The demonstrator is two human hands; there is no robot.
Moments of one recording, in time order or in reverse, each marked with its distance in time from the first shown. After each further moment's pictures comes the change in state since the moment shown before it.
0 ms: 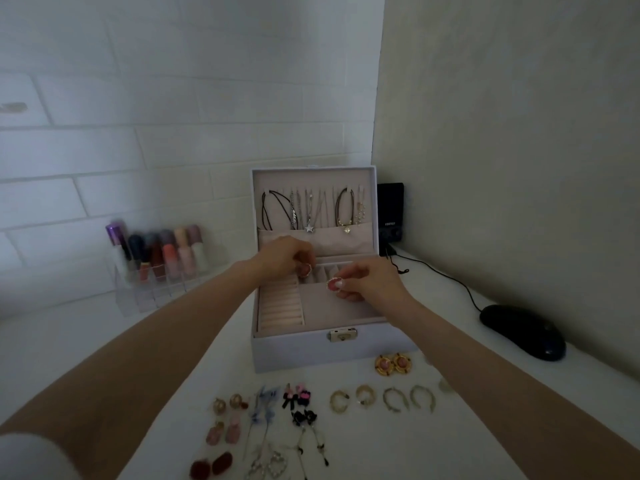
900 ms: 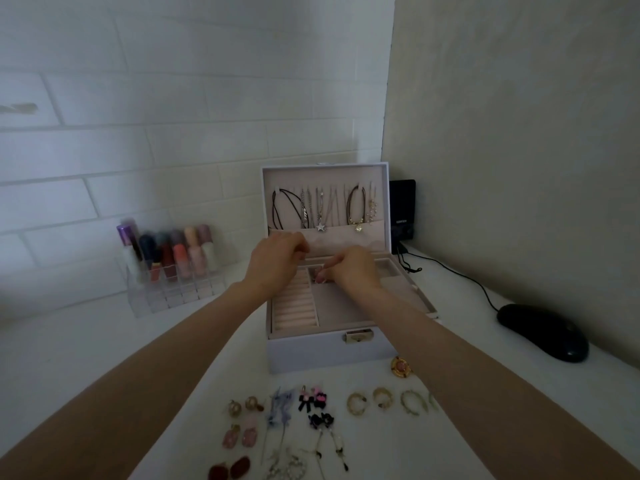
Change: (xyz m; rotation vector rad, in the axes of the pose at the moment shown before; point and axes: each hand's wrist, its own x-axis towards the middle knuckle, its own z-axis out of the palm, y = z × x) left_hand -0.030 -0.006 0.007 0.068 0.443 -0.031; right_hand 0.053 0.000 0.053 -0.356 0.123 0.068
